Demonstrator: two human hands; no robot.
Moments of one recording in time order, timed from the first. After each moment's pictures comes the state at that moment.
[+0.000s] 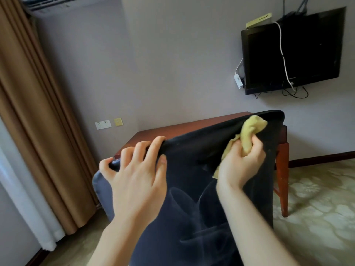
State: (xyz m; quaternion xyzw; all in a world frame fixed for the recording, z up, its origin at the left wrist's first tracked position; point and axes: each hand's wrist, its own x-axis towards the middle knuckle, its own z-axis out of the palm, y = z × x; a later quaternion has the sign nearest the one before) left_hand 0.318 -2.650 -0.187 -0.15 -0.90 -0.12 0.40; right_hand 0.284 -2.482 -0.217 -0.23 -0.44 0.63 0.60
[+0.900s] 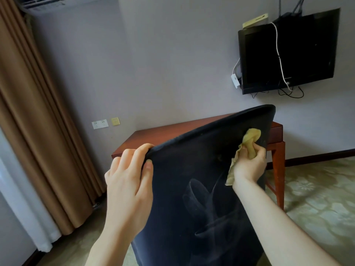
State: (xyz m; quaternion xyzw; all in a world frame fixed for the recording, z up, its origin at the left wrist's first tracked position) left_hand 0.315 -2.664 -0.203 -0.23 -0.82 -0.32 0.41; right_hand 0.270 -2.431 -0.247 -0.28 -0.48 0.66 0.51
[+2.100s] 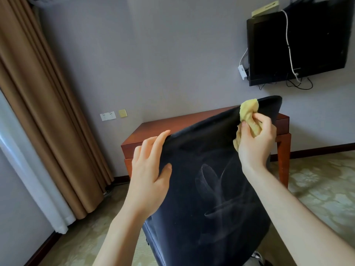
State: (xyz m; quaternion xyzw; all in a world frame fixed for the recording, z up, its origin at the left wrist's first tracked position) left_hand 0.326 -2.679 -0.207 -0.31 -0.84 -0.32 0.31; right_hand 0.303 -2.451 -0.216 -0.16 -0.59 0.54 0.58
